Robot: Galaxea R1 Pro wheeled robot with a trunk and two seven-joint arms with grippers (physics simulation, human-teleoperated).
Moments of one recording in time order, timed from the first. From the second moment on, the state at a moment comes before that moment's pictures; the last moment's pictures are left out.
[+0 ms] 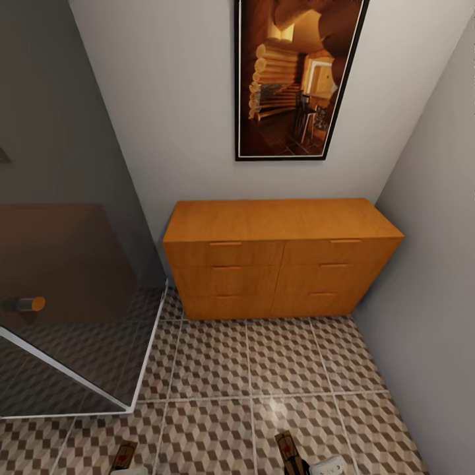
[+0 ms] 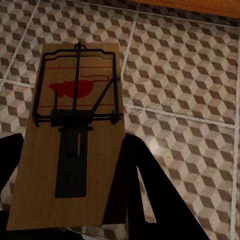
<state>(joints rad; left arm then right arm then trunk) -0.35 0.07 -0.77 -0.06 0.77 -0.43 0.18 -0.16 -0.04 0.42 -0.47 -0.11 -0.48 -0.08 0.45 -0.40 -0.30</state>
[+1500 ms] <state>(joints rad) -0.35 0.07 -0.77 -0.06 0.77 -0.43 0.18 -0.16 -0.04 0.42 -0.47 -0.11 -0.48 -0.08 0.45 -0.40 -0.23</state>
